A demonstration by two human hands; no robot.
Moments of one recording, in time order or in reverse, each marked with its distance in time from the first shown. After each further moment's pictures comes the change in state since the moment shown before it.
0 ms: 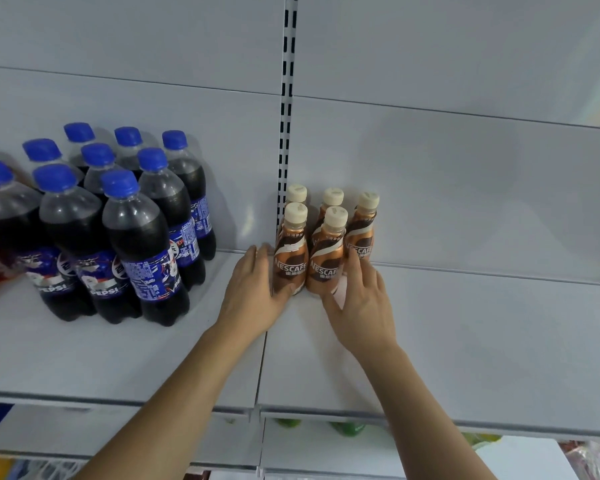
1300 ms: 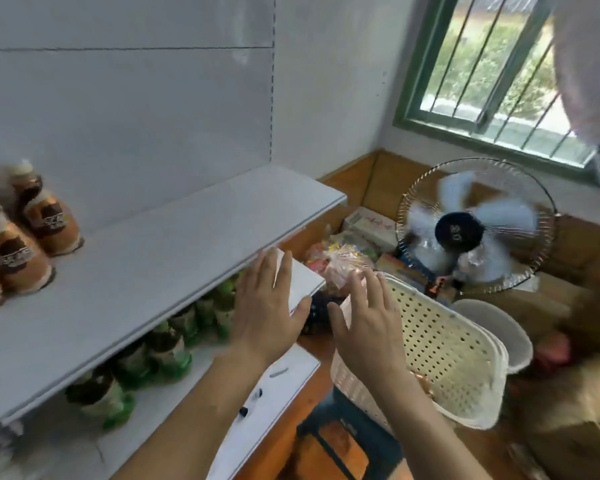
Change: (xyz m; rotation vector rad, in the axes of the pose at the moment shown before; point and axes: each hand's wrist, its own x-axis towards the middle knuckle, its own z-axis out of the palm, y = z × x) left_hand -0.237 0.217 0.126 -0.045 -0.324 0.966; right_hand -0.352 0.104 -0.174 -0.461 0.236 0.812
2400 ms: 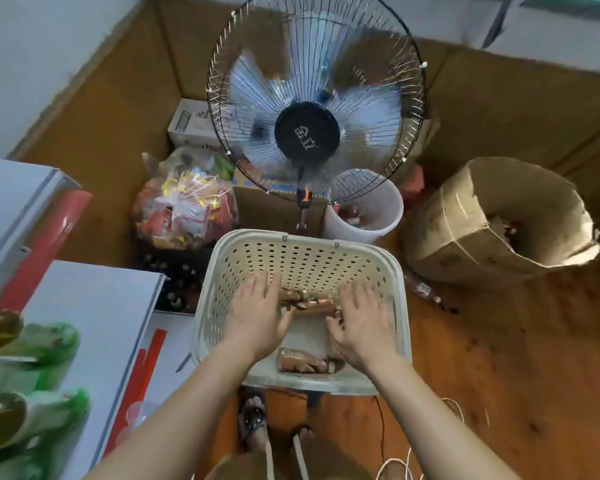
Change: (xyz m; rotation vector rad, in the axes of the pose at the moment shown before) left_hand 0.144 0.137 0.334 0.038 -0.783 0.444; right_hand 0.021 0.296 0.119 -0.079 -0.503 0.680
